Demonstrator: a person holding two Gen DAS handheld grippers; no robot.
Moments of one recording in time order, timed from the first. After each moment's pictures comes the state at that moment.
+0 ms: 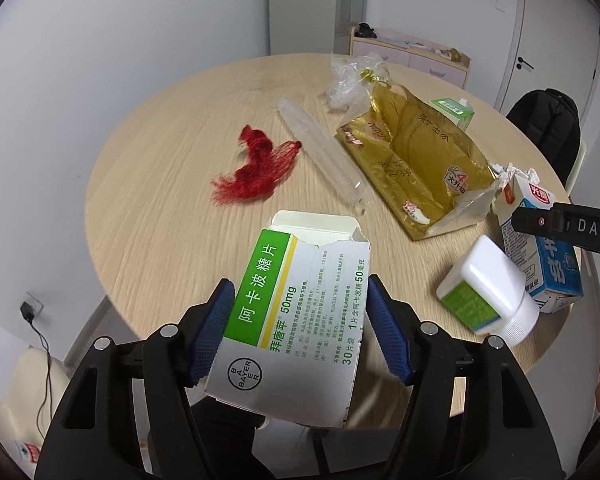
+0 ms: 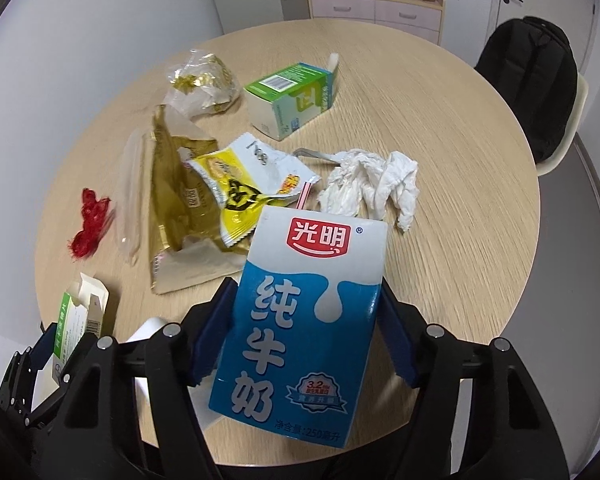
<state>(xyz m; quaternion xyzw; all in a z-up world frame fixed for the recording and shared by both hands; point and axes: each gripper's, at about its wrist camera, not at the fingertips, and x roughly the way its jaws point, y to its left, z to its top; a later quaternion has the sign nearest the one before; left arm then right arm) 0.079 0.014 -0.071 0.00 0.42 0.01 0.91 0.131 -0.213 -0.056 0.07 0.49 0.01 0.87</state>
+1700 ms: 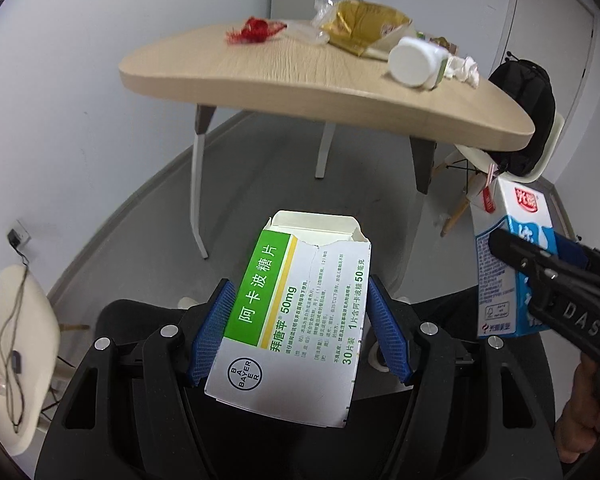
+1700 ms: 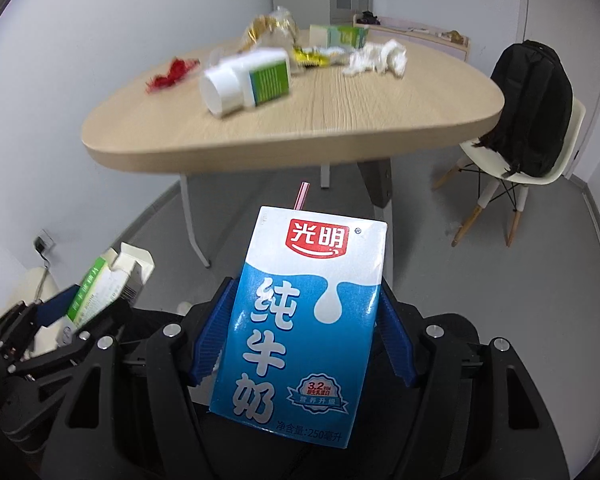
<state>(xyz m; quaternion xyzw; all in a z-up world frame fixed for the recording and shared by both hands) -0.086 -0.007 -0.167 -0.04 0.43 -0.01 0.90 -0.079 -0.199 -0.142 -0.01 0.42 0.07 0.90</state>
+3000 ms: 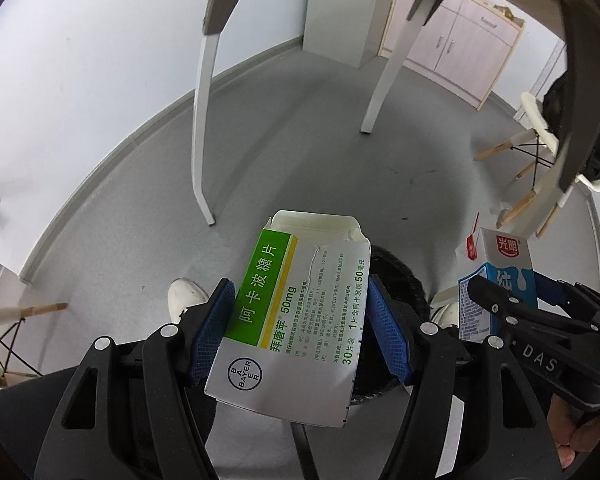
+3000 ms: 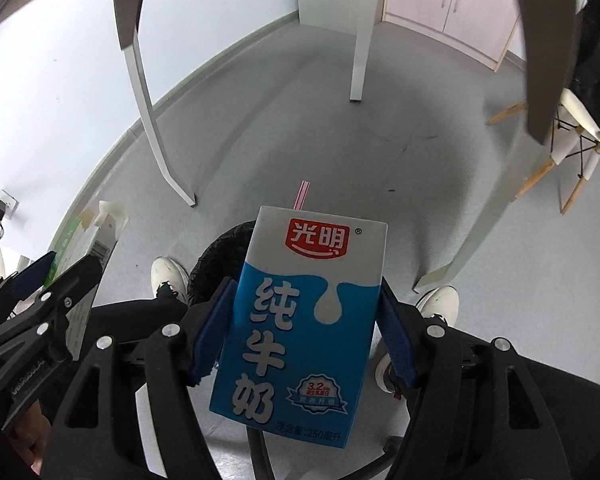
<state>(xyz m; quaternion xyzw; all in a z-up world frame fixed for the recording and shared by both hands) 0.087 0.060 -0.341 -0.07 0.51 0.04 0.86 0.100 -0.129 -0.366 -0.03 0.56 0.10 0.82</state>
